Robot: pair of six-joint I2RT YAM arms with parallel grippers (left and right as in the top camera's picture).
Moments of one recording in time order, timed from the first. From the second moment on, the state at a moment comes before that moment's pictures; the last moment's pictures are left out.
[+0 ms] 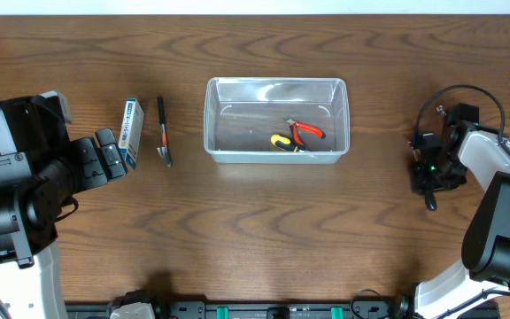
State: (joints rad) left arm 0.19 1.15 1.62 -1.43 0.01 -0.11; right arm -0.26 1.83 1.05 -0.81 0.03 -0.40
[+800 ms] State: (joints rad) left arm 0.19 1.15 1.62 -1.43 0.01 -0.11; right arm -0.26 1.83 1.05 -0.81 0.04 -0.40
